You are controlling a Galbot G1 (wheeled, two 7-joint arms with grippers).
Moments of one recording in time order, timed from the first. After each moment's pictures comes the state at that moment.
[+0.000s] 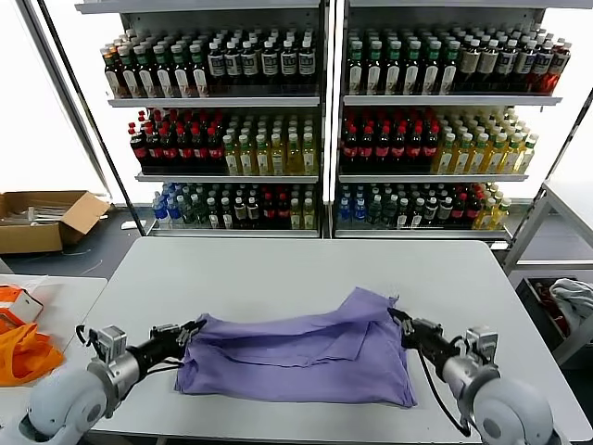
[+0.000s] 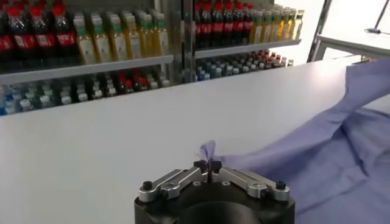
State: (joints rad) left arm 1.40 -0.75 -0.53 -2.00 -0.68 0.51 0.21; right arm -1.47 0.89 0.50 2.22 0.87 -0.51 0.17
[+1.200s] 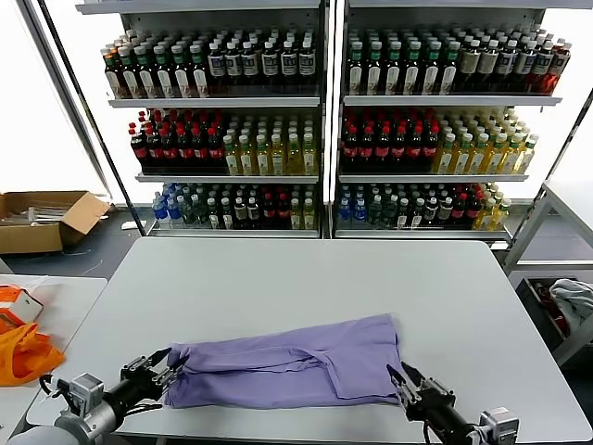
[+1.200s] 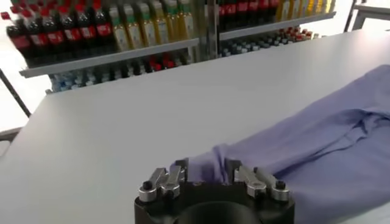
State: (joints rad) left arm 1.69 -0.88 -0.74 -2.15 -0.54 0.49 0.13; right arm -1.78 1.02 0.62 2.38 0.67 -0.38 0.13
